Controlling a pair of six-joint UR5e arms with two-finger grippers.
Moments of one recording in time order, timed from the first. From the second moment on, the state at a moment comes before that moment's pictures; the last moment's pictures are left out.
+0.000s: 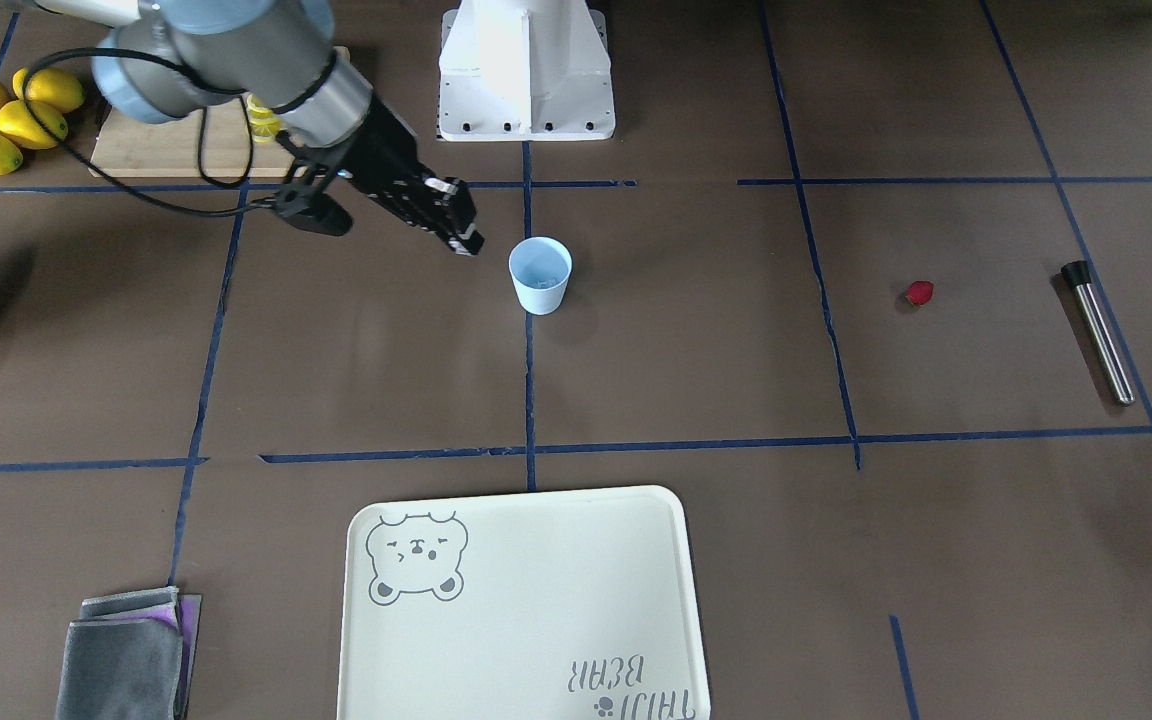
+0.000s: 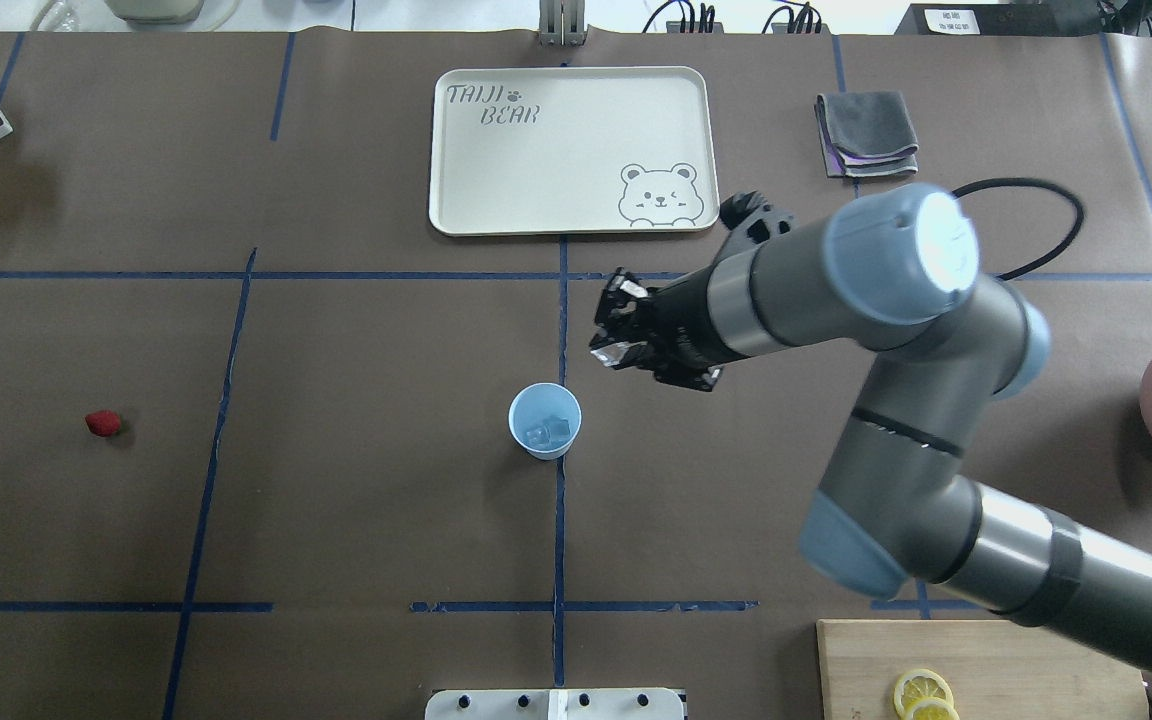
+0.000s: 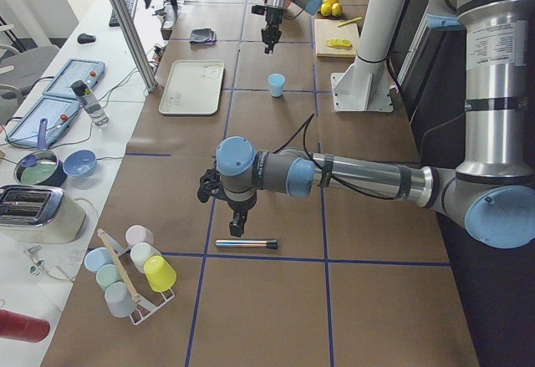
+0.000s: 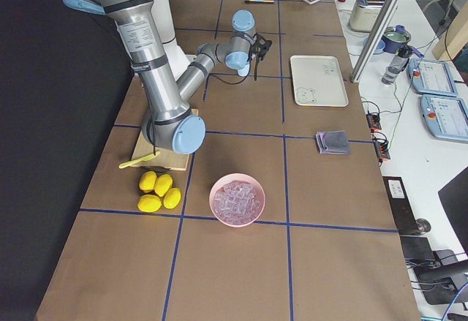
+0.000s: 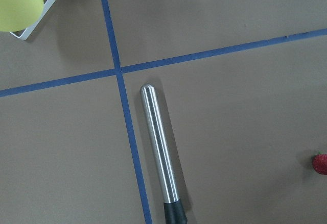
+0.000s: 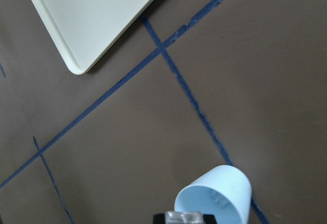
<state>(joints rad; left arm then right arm) -1.48 -1.47 -1.79 -1.59 -2.40 0.03 0.52 -1.02 1.81 -1.08 1.89 1.96</state>
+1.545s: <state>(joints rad) -1.48 -1.48 -1.79 -1.59 -2.40 0.03 0.42 -0.99 1.72 -1.08 1.79 1.99</state>
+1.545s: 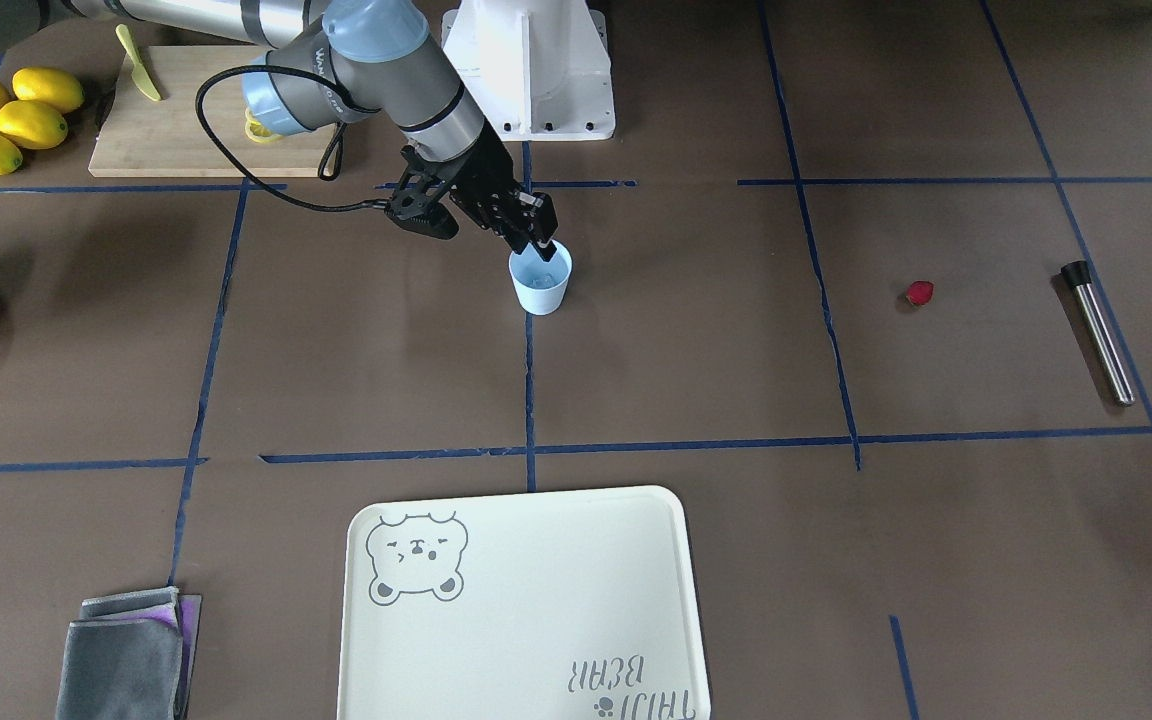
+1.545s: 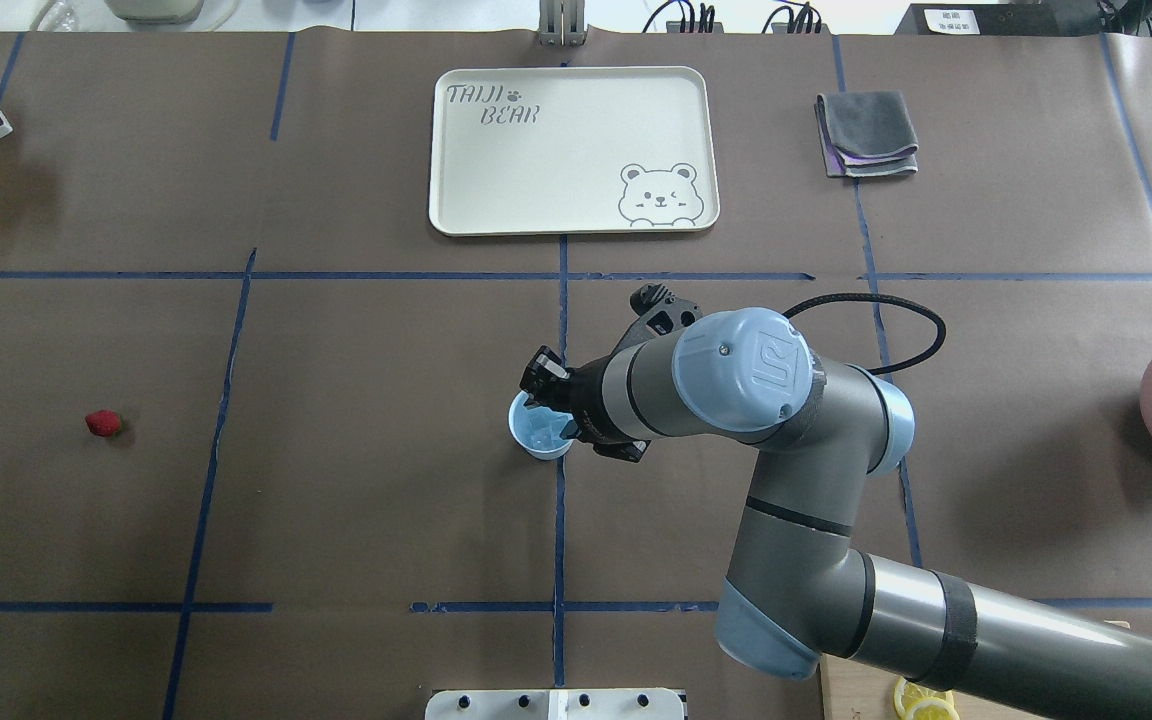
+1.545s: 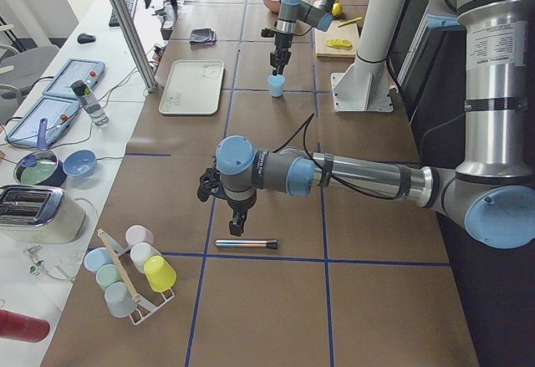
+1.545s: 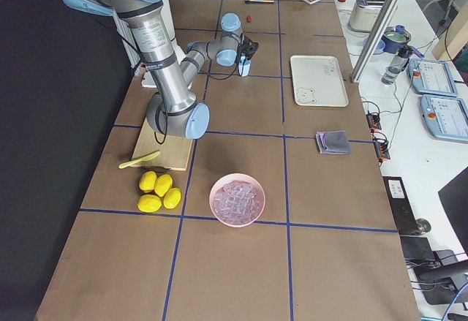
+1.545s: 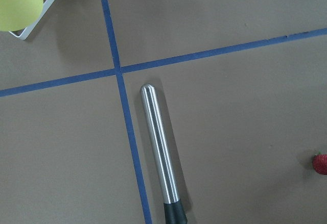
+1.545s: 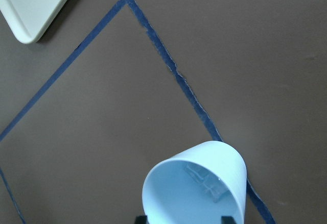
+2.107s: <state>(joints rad) -1.42 -1.48 -1.79 -1.66 -2.41 -0.05 0.59 -1.10 1.93 -1.21 1.91 1.93</state>
